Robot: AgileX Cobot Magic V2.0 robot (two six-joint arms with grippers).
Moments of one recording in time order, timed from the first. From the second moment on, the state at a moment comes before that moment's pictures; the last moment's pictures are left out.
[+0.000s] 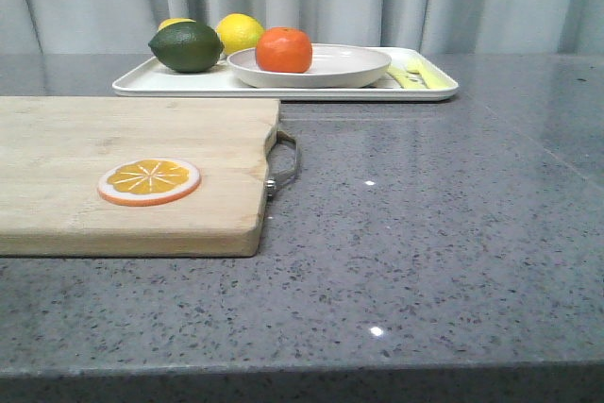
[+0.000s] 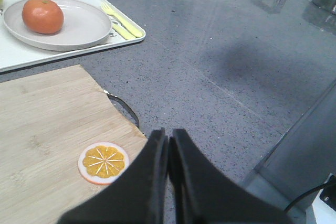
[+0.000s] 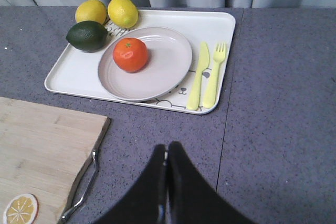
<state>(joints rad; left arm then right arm) -0.68 0.50 -0.66 -0.31 0.54 -0.01 0.02 1.06 -1.40 0.39 0.97 -0.12</state>
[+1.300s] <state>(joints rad) -0.68 0.39 -0.51 -0.30 0.54 -0.03 0.02 0.28 -0.55 0.39 0.72 -0.14</state>
